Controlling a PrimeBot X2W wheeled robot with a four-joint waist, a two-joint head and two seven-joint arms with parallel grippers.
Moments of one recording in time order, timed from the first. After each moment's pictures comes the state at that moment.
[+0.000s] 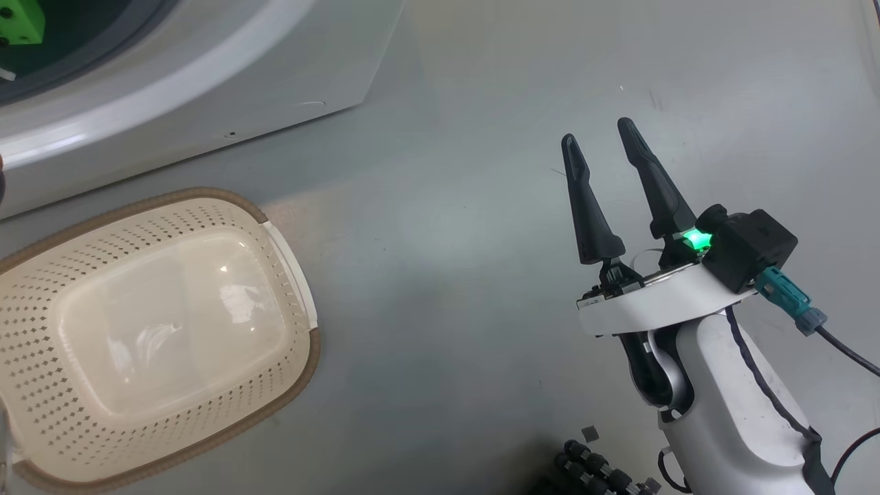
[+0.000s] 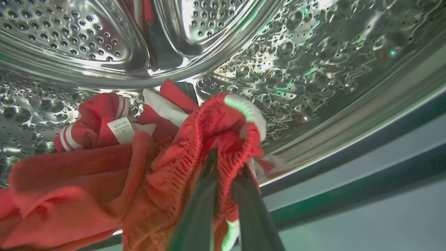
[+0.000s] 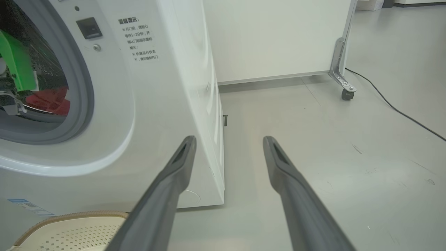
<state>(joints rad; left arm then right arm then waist) -1.18 0.30 -0.22 0.76 -0.42 -0.06 0.30 -0.35 -0.05 0.35 0.07 0.42 0.03 -0.26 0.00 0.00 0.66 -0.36</state>
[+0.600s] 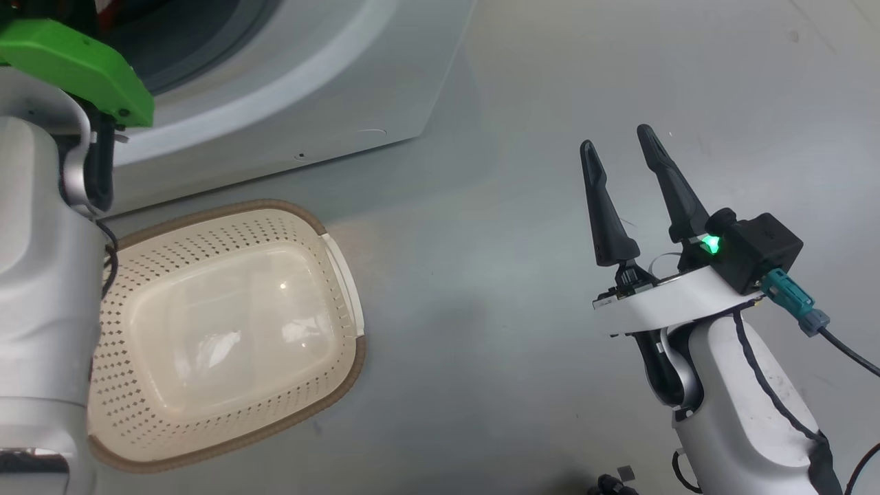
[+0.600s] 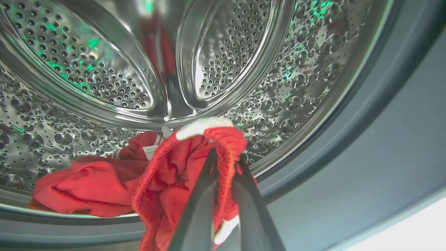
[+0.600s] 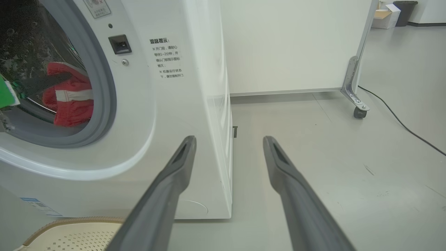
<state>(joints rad) -0.99 0.20 -0.21 0.70 -0.44 -0.09 -0.08 -0.34 -0.05 0.30 0.11 0.35 0.04 -0.26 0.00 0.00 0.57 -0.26</state>
